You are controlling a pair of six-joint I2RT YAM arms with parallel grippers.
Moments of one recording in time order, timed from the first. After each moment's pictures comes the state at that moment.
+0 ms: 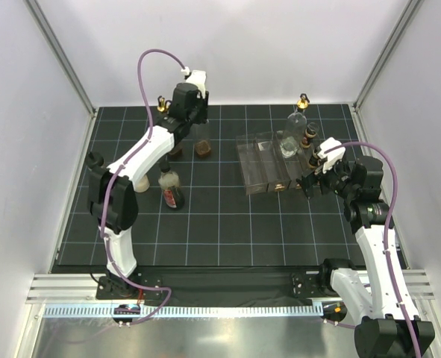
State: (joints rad) left arm -0.45 1.93 1.74 -0.21 -0.19 -0.10; right arm -0.07 0.79 0.76 -0.37 -0.52 -0.40
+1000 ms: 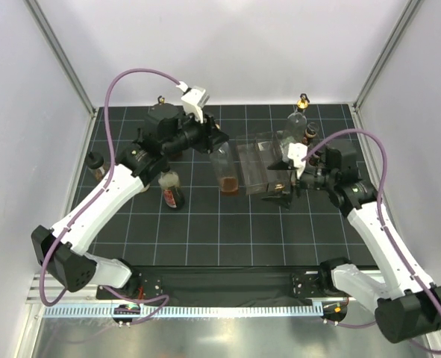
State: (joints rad) left arm -0.60 1.38 1.42 -0.28 0.25 -0.24; right arm 0.20 0.96 0.91 -0.45 -1.03 -0.57
